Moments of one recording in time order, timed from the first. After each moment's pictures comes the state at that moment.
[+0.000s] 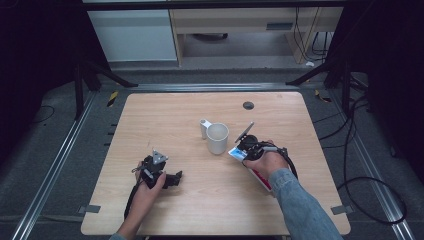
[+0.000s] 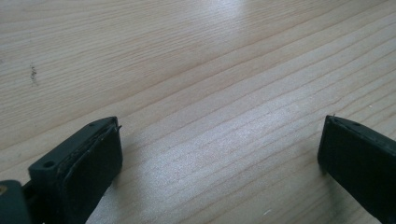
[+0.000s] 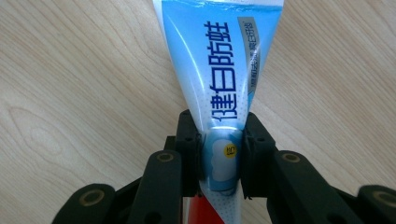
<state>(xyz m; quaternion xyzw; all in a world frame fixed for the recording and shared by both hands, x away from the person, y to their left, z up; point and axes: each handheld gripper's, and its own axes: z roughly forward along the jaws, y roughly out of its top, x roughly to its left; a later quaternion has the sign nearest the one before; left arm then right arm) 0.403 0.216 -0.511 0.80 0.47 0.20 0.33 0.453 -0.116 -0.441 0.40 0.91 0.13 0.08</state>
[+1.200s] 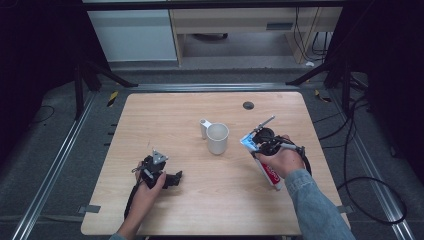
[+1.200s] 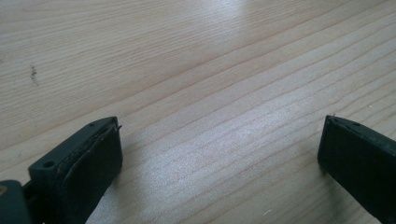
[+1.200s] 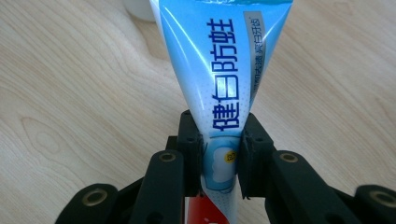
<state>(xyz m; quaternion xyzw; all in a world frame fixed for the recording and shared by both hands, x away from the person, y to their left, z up) 0.403 0.216 -0.511 0.80 0.47 0.20 0.33 0.445 -0.155 -0.407 0.41 0.88 0.21 0.12</state>
